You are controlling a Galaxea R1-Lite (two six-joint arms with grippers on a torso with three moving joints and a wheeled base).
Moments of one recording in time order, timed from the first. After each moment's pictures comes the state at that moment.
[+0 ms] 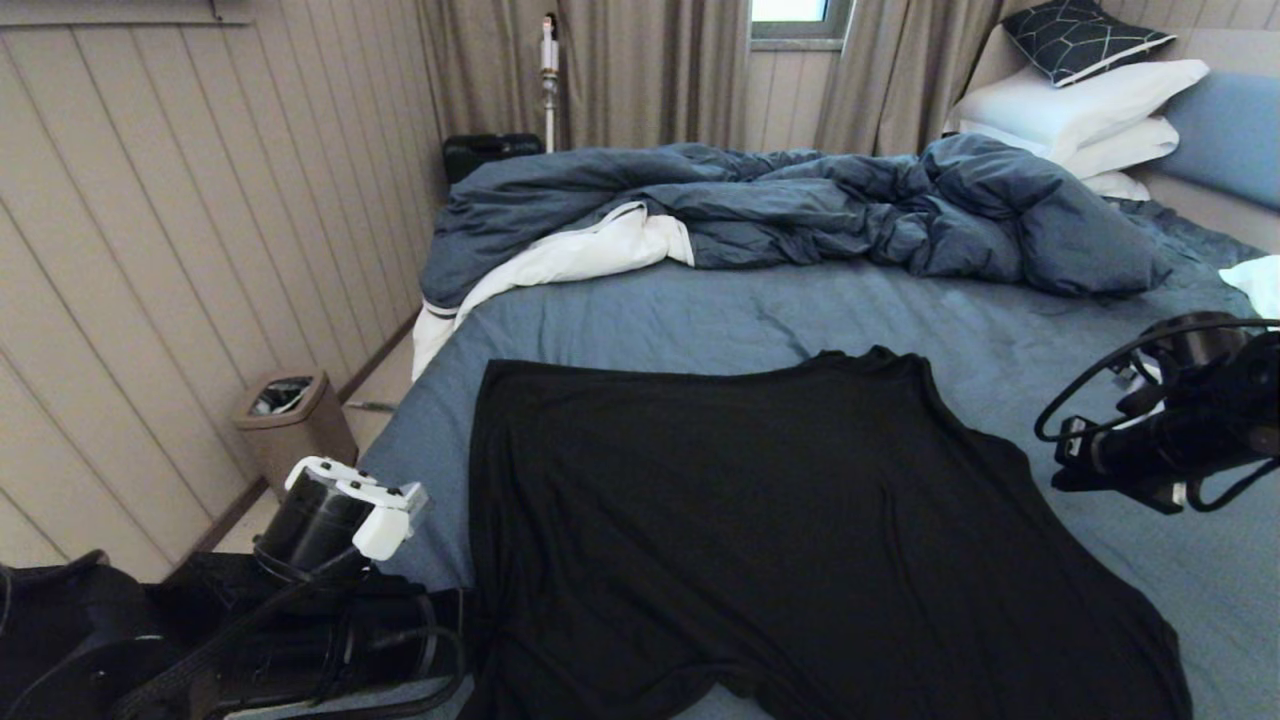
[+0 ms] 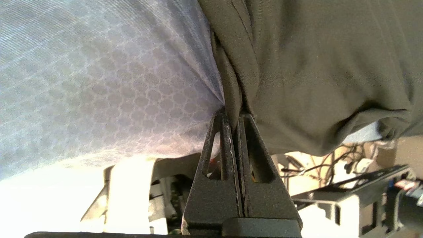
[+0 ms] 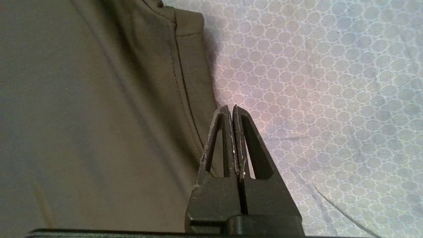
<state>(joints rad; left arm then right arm) -0.61 1.64 -0.52 -0.26 -0.12 -0.62 -0.36 1.98 -1.30 0.28 0.15 0.26</state>
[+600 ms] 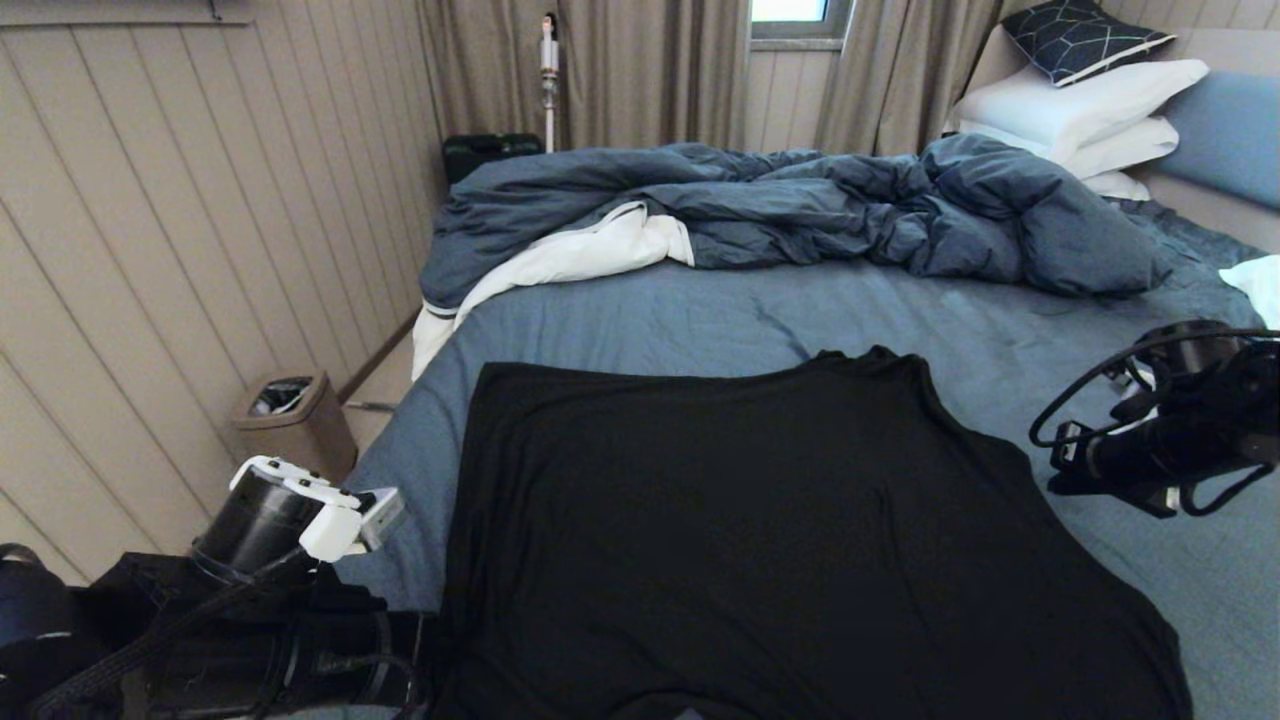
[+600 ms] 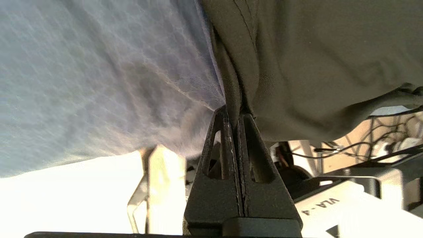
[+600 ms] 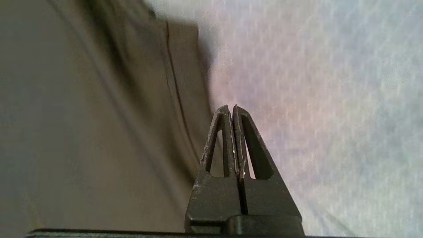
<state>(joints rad) -0.56 1.55 -0.52 -0.10 -0.12 -0.43 -0.37 2.01 -1.29 0.23 0.15 0.26</state>
